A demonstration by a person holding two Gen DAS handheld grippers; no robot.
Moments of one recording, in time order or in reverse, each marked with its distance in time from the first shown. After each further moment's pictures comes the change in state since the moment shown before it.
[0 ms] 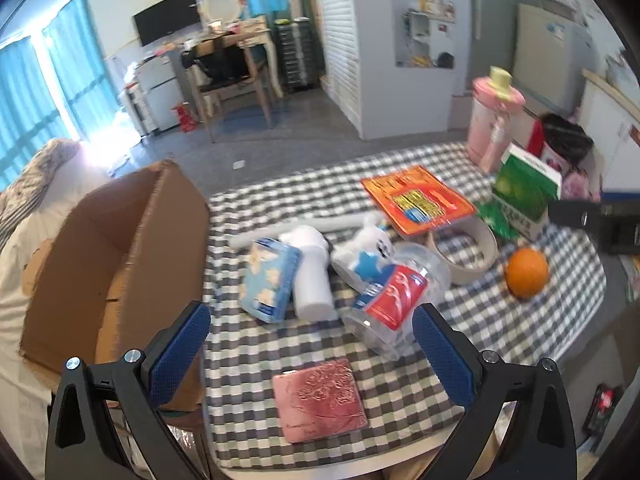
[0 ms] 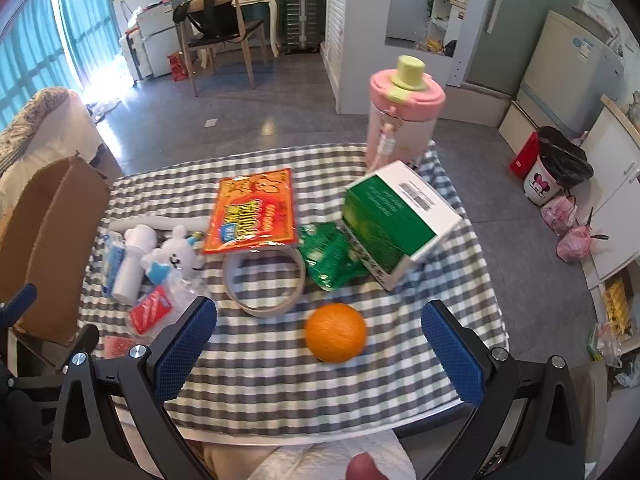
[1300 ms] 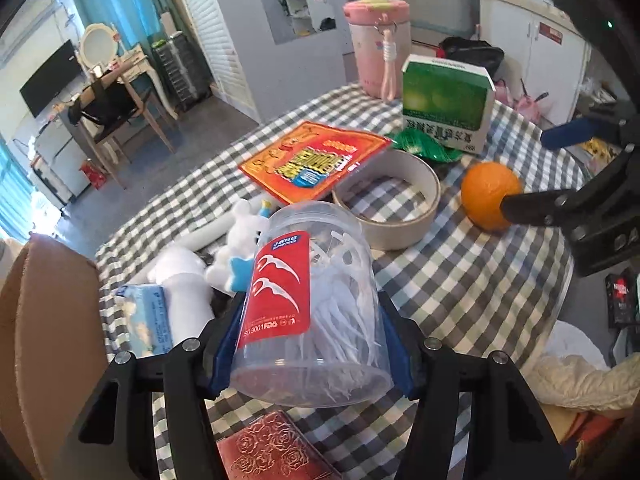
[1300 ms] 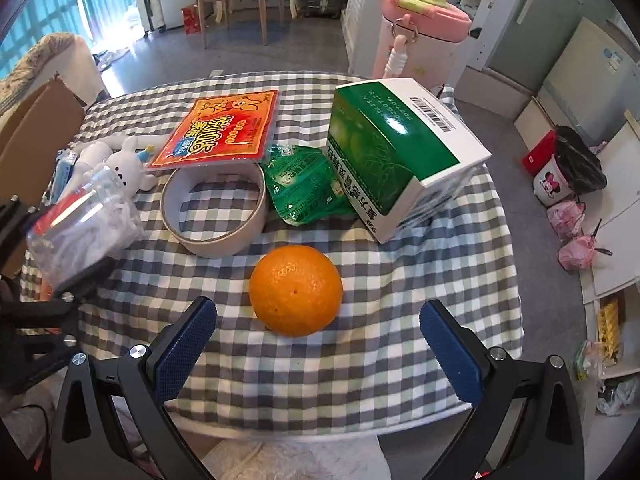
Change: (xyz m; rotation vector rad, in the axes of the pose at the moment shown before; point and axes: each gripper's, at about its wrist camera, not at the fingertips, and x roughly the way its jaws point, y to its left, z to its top) left arm 0.069 -0.064 -0.001 0.344 0.010 -0.187; right arm 0.068 -0.019 -0.038 -0.121 0.108 -0.013
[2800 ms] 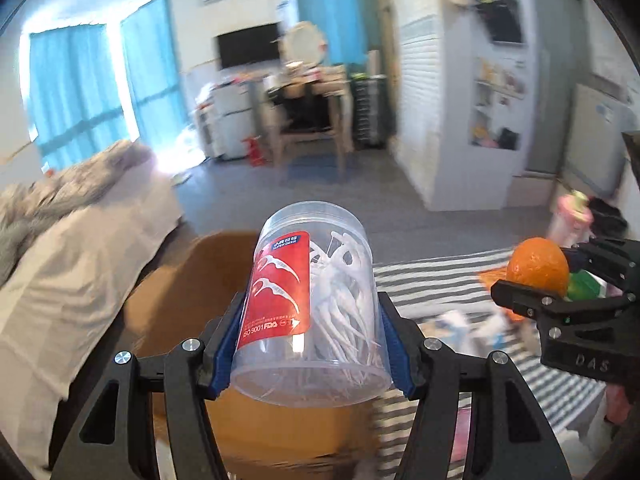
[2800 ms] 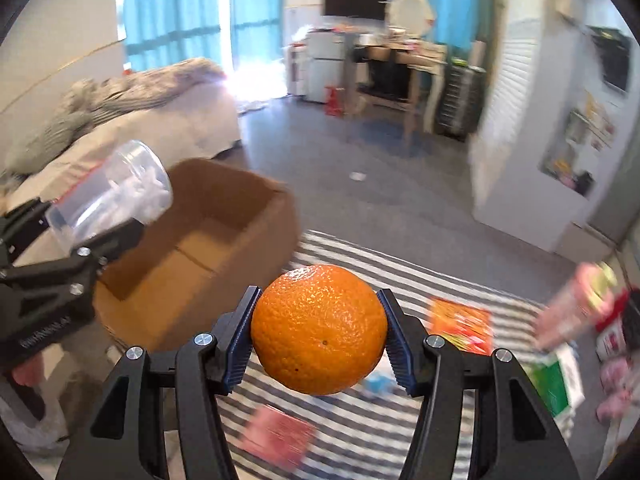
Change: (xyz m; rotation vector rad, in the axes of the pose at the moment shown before) left arm -0.184 0.219 -0.068 -0.564 -0.179 0.384; right arm -0.120 0.241 0.096 -0.345 -0.345 0.314
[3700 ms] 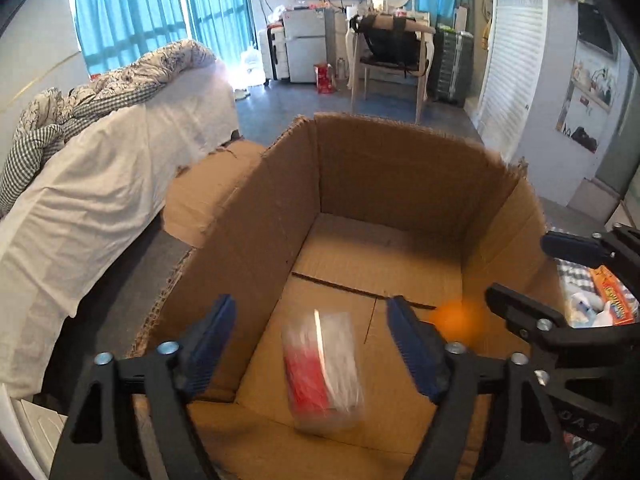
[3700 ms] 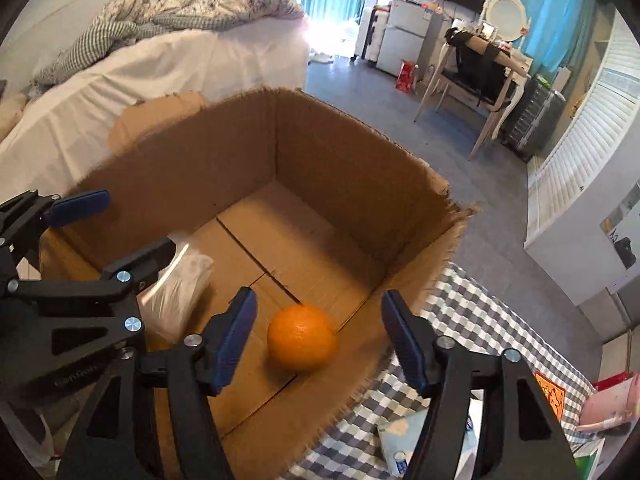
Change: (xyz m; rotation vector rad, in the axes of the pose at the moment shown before) left arm 0.102 0.094 -0.049 -0.175 0.212 0.142; right arm 0.135 0.112 0.026 -0.228 0.122 0.052
